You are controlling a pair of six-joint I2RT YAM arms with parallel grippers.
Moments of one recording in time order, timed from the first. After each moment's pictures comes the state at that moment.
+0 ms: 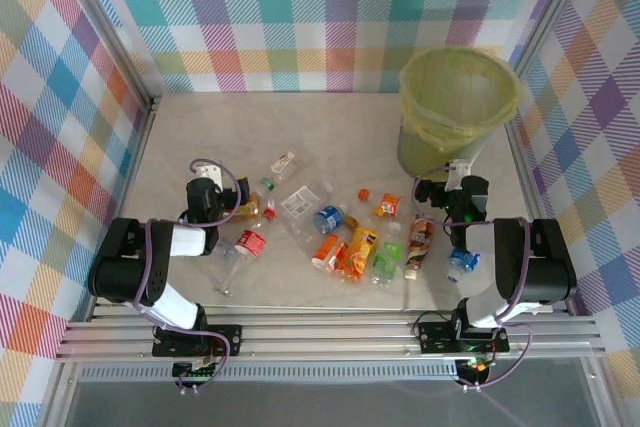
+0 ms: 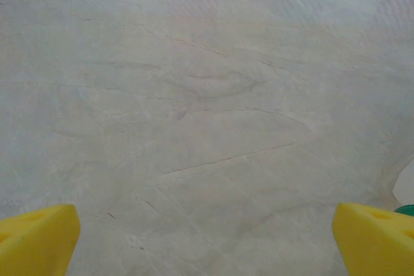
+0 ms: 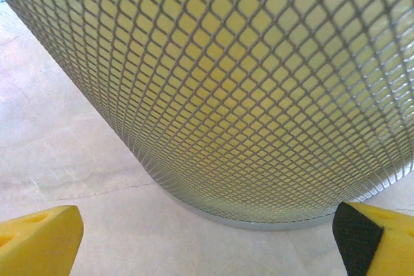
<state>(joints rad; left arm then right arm) -0.09 1.56 0.42 0.73 -0.11 -0.10 -0.02 1.54 0.39 0.74 -0.16 0.06</state>
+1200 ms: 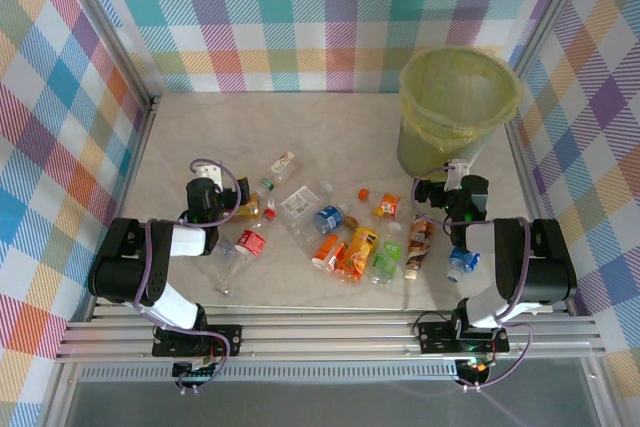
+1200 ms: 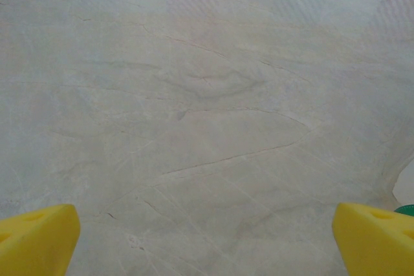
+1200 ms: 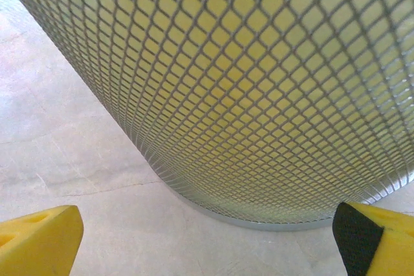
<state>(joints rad) -0.09 1.56 0.42 0.73 -0.11 -0.10 -0.02 1.53 0.40 0.72 -0.18 0.05</state>
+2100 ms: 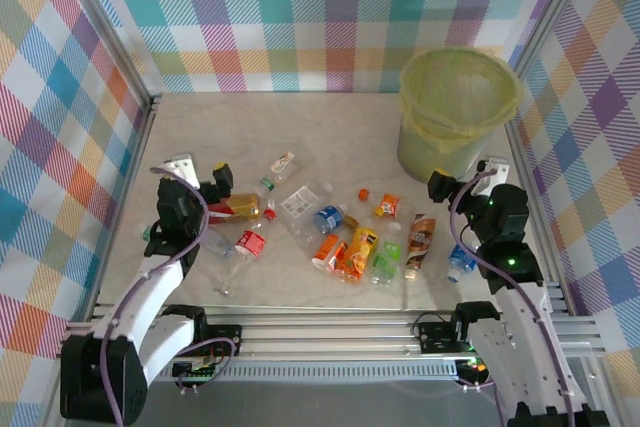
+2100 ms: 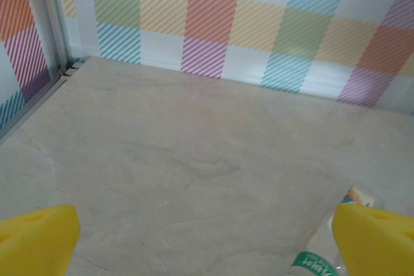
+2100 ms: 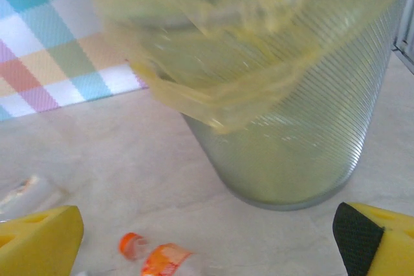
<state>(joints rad) -0.09 0.89 0.46 0.22 -0.16 -0.21 0.10 0.62 0.65 -0.31 -0.06 0.28</state>
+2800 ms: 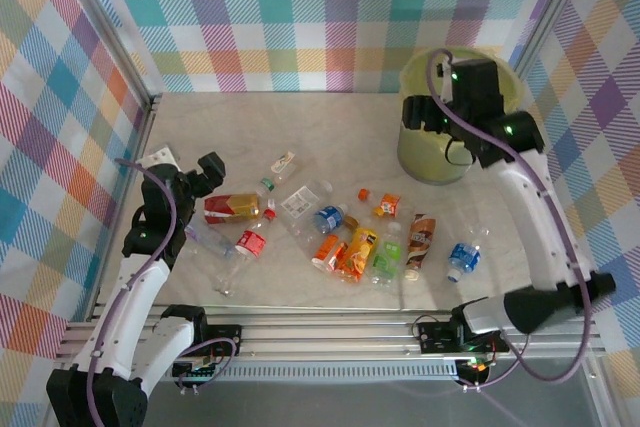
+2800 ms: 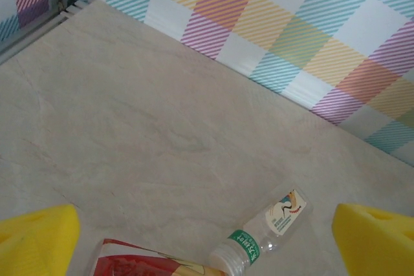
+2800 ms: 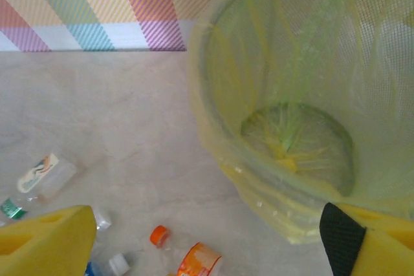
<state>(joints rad) -0.09 0.84 0.72 -0.25 -0.13 -0.51 0.33 1.43 1.79 -1.01 0.14 0.19</state>
